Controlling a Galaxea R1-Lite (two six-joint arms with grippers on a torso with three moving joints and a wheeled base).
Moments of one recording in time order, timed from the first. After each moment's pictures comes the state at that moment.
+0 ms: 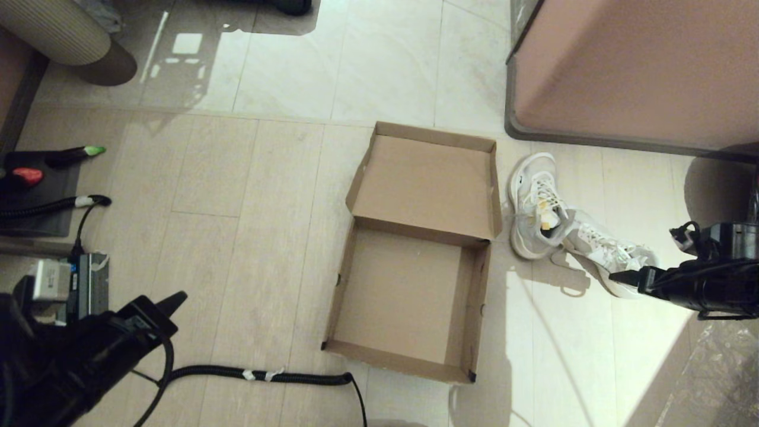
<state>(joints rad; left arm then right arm) -0.14 1.39 -0.17 -1.07 0.10 -0.53 -0.40 2.07 -0.98 -0.44 0.27 0.10</state>
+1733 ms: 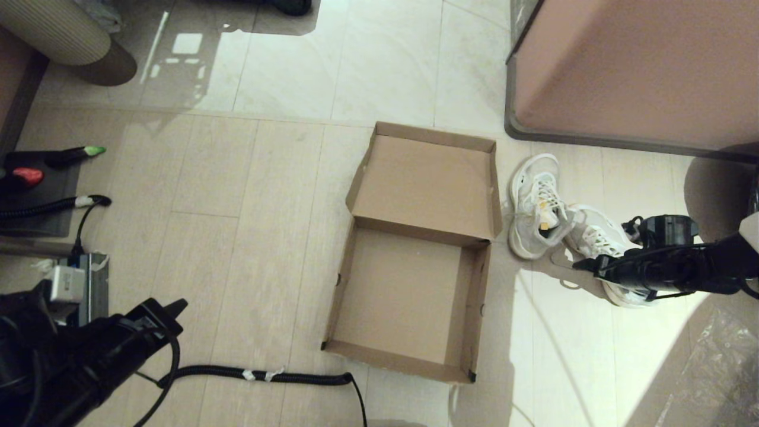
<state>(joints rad) -0.10 1.47 -0.16 -1.07 0.10 -0.53 -0.30 2.32 -1.36 -0.29 0.21 0.20</state>
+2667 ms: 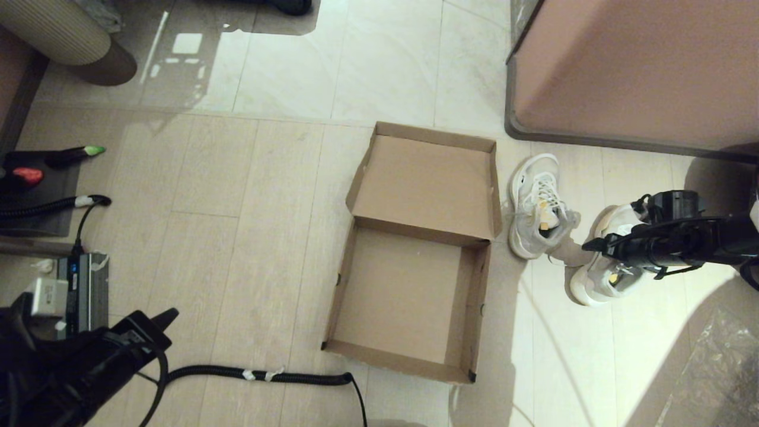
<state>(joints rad) -0.09 1.40 -0.10 -1.07 0.10 -0.53 -0.32 2.35 -1.61 -0.08 0.17 0.21</state>
